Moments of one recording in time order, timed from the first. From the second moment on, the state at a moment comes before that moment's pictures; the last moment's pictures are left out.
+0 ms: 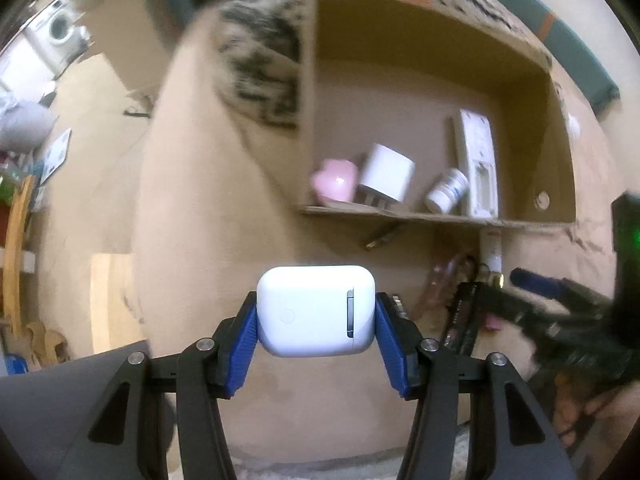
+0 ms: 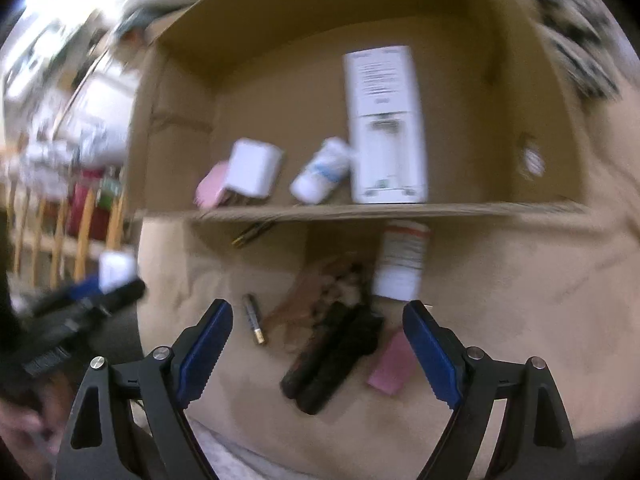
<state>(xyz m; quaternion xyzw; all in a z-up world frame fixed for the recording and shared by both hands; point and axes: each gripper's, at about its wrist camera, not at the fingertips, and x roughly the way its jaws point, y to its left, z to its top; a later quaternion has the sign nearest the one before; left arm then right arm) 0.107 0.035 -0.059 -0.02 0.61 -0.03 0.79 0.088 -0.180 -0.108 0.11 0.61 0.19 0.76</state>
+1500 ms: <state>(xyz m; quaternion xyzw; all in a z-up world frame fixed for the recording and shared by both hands) 0.102 0.041 -0.066 -0.08 0.60 0.01 0.80 0.068 -0.132 -0.089 0.01 0.56 0.22 0.80</state>
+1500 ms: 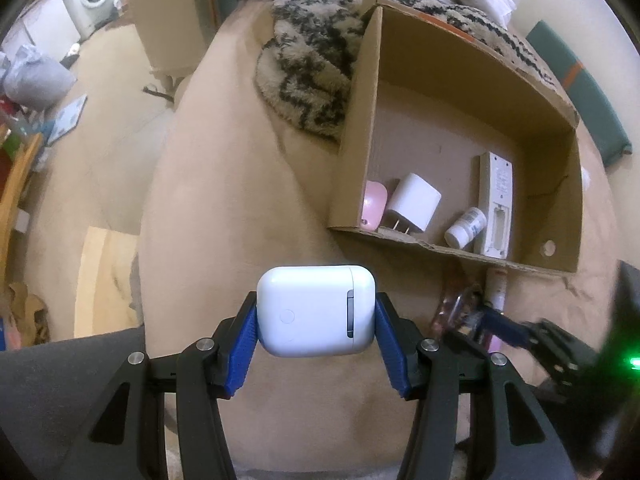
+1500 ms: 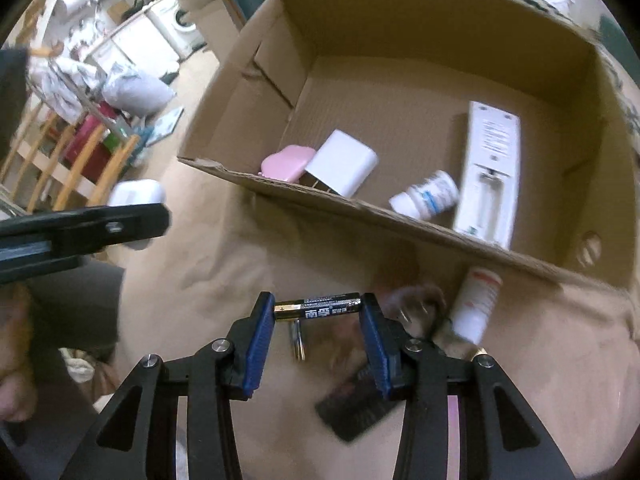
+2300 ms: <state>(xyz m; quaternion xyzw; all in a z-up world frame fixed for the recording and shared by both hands) 0.175 -0.019 -0.018 0.00 0.52 -0.04 0.85 0.143 -0.212 -0.040 0.09 0.47 0.16 0.86</state>
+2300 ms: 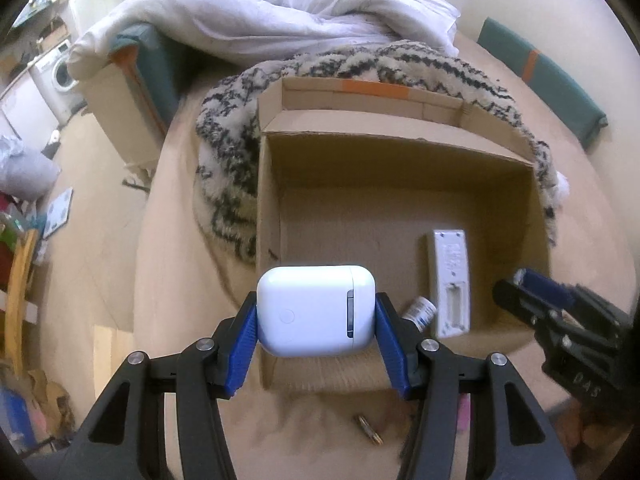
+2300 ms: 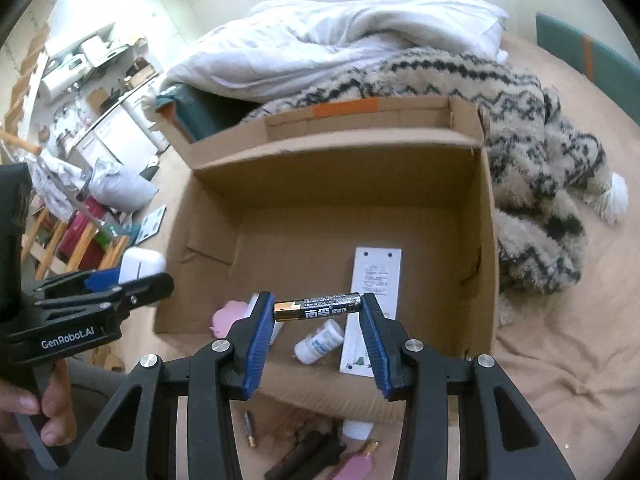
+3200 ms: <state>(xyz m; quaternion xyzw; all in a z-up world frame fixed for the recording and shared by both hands) 0.179 -0.034 -0.060 0.03 0.52 -0.04 0.85 0.159 -0.200 -0.093 0.07 0.55 0.14 0.82</state>
